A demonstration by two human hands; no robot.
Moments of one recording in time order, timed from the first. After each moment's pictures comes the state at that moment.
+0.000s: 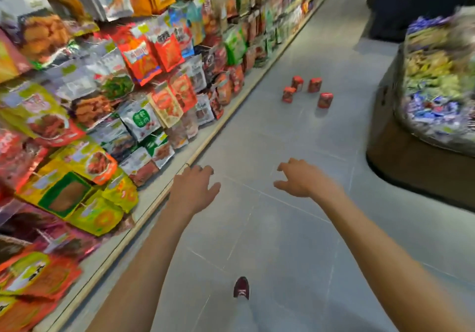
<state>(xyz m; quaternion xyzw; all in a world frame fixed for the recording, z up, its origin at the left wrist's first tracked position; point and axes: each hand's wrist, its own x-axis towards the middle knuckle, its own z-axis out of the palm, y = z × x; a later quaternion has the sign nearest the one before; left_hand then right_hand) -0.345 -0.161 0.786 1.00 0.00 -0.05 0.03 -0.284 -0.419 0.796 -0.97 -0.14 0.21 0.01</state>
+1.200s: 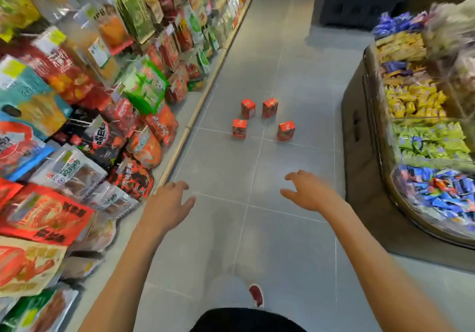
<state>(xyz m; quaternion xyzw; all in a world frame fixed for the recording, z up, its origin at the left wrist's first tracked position) 0.492 -0.312 0.711 0.99 -0.06 -0.12 0.08 0.478 -0.661 0.735 -0.96 0.01 0.24 0.11</state>
